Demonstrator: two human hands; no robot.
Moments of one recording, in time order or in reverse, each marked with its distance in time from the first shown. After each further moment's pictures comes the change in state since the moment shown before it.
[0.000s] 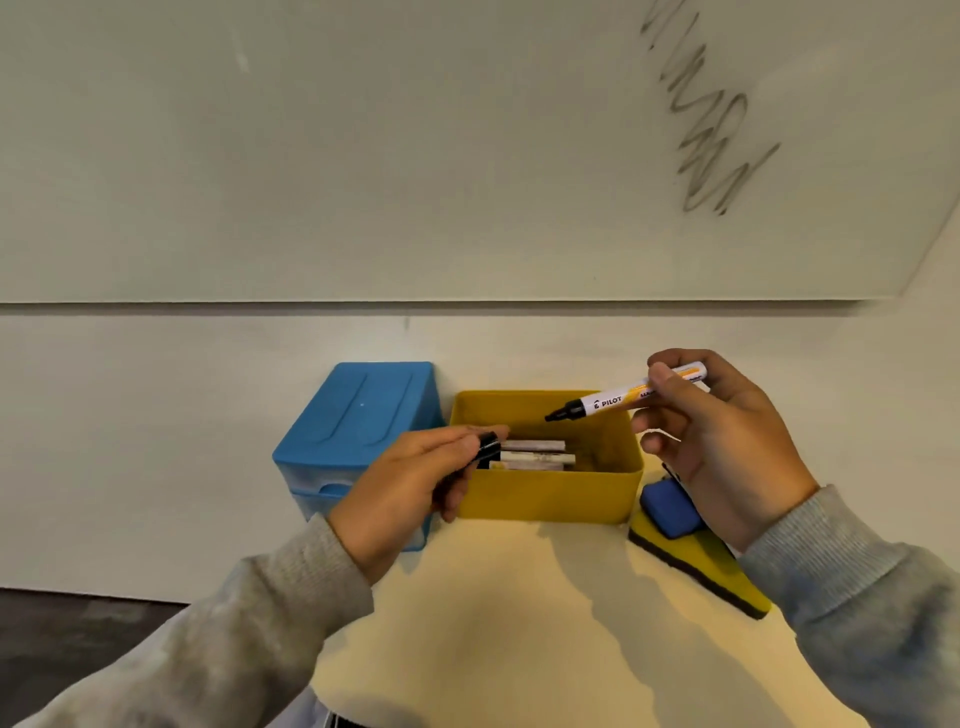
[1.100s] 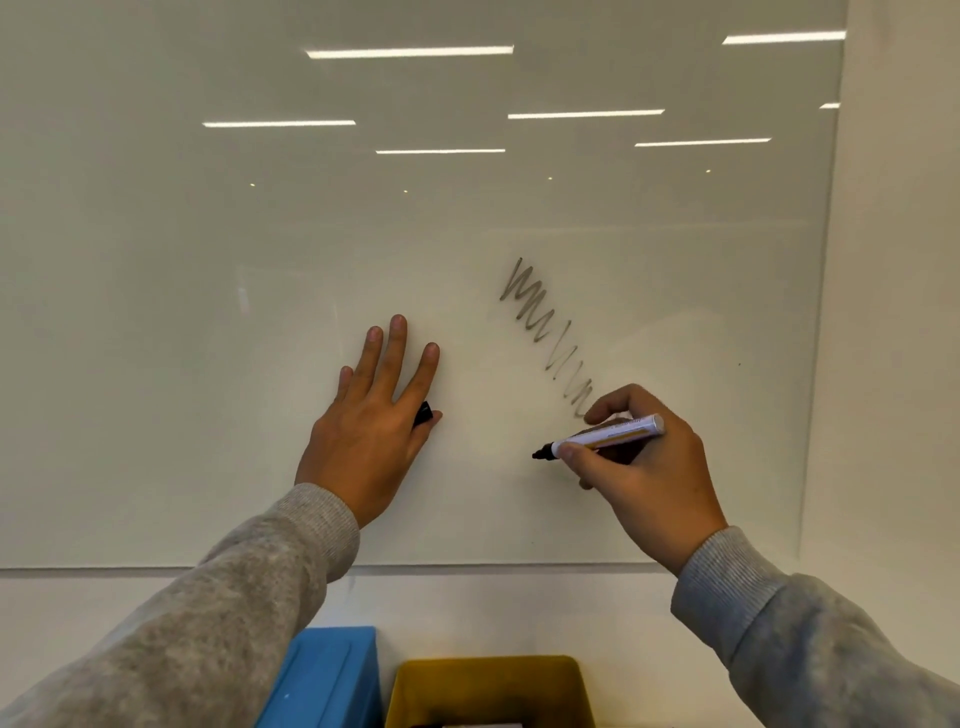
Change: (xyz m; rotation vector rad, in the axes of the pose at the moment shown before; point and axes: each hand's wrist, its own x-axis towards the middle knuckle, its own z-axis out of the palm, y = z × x) left_hand 0.148 0.174 -0.049 1.399 0.728 0.883; right_hand 0.081 -0.135 0.031 -0.552 0.077 -0.691
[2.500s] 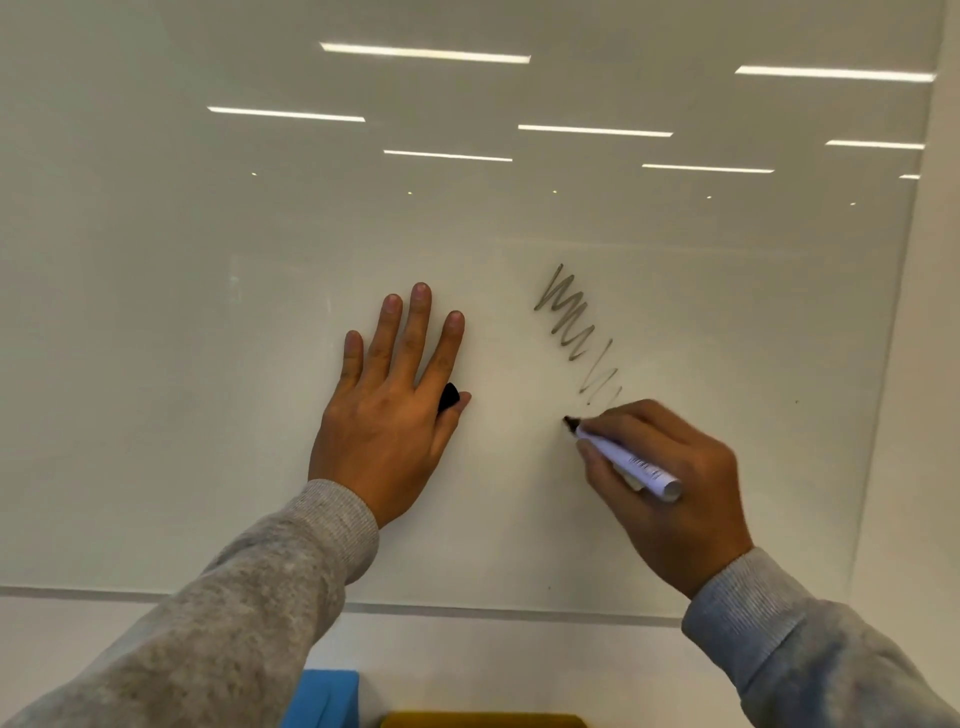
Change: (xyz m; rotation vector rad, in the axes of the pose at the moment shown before) left_hand 0.028 -0.003 0.016 0.070 0.190 -0.004; right_hand 0.036 0.030 0.020 -0.418 0.073 -0.719
